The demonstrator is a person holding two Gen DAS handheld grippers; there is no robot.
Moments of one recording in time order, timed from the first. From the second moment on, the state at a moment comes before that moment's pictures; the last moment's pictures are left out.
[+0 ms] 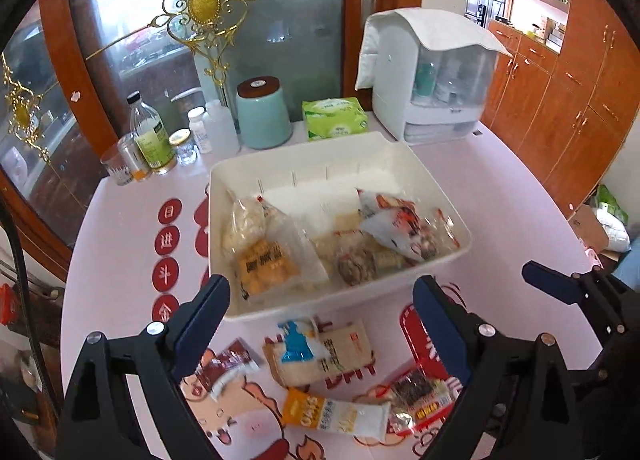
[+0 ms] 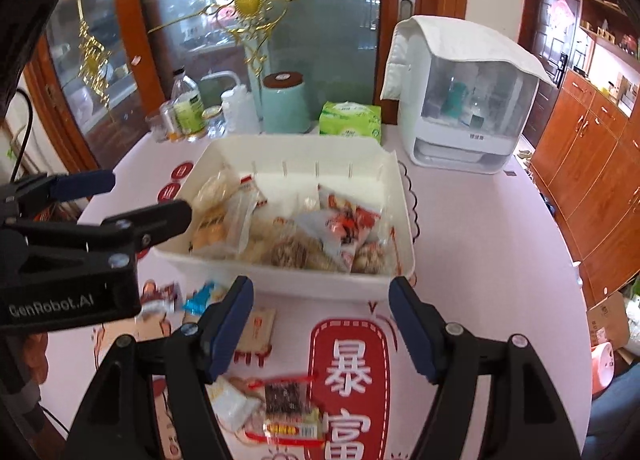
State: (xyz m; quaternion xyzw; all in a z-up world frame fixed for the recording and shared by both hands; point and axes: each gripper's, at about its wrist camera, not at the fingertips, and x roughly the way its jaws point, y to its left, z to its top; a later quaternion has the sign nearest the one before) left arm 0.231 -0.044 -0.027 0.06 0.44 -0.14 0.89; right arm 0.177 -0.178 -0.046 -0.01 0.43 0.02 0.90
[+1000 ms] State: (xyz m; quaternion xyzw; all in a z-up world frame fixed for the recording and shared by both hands) left arm 0.178 0.036 -0.174 -0.11 0.58 -0.09 0.80; right arm 0.137 -0.152 -0.176 0.00 0.54 0.04 0.84
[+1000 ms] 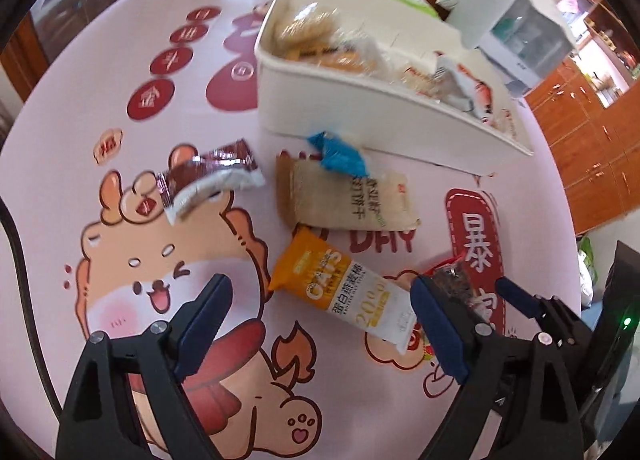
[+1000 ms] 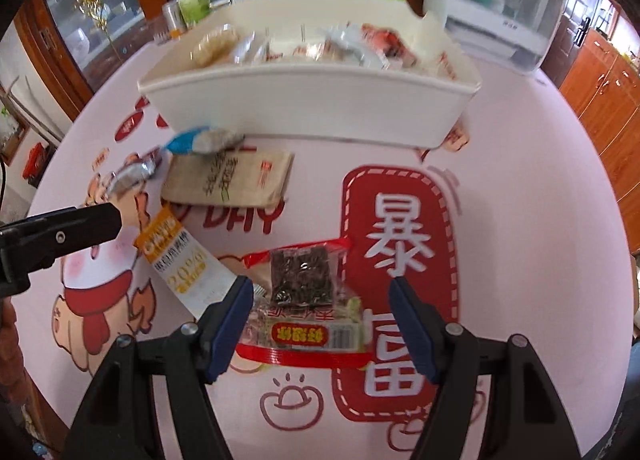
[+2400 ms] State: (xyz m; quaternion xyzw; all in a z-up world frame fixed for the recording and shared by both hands) left arm 0.118 -0.004 -0.206 0.04 0.60 -0.09 0.79; right arm 0.041 -0.141 -0.193 0.05 0.54 0.07 0.84
